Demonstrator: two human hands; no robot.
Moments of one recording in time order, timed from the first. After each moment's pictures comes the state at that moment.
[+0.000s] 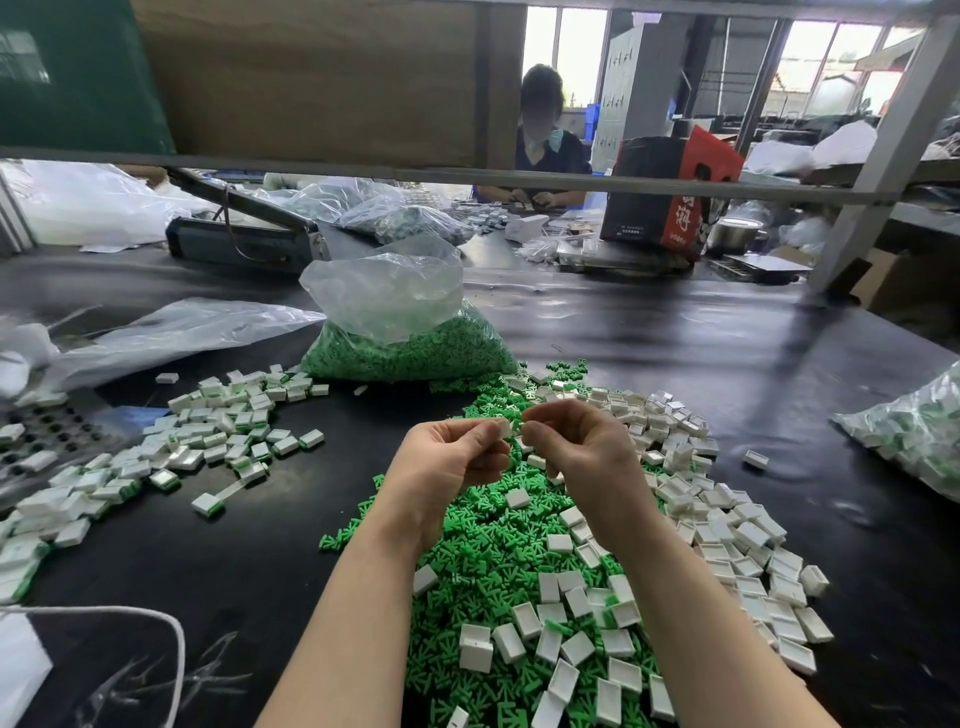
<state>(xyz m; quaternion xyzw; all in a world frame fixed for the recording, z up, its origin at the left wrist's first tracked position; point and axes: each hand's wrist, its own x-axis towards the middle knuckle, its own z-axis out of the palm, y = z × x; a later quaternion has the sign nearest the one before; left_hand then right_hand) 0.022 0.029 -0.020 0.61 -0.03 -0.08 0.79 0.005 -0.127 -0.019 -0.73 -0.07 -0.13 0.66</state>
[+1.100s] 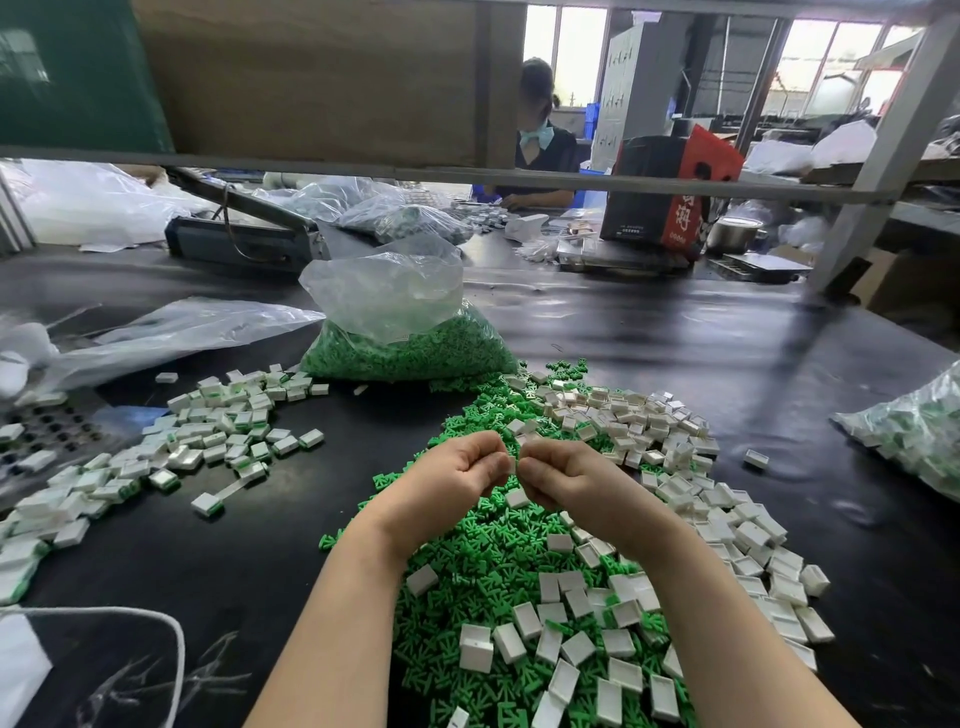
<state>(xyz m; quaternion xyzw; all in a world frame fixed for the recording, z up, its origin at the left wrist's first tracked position) 0.025 0.040 -0.027 0.82 -0.21 -0.10 0.53 0.003 -0.138 -0.021 -0.84 -0.17 0.07 0.51</state>
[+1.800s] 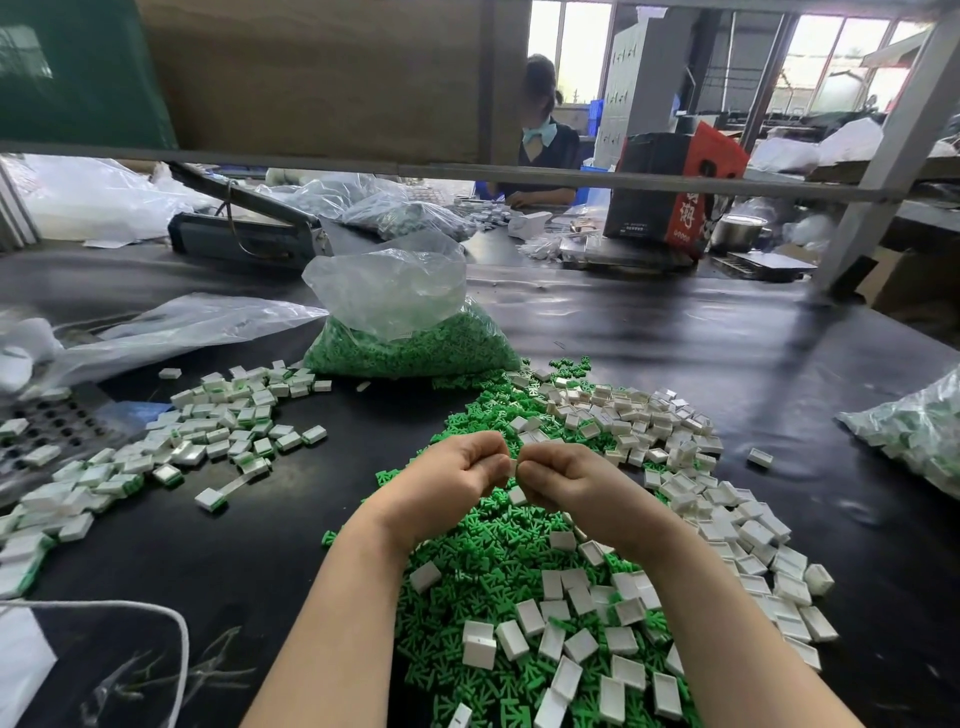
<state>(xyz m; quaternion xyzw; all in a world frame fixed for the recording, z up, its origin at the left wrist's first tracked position) 0.022 0.042 -0.023 0.84 -0.22 -0.09 0.49 0.002 -0.136 -0.022 -0.84 -0.19 0.07 0.50</state>
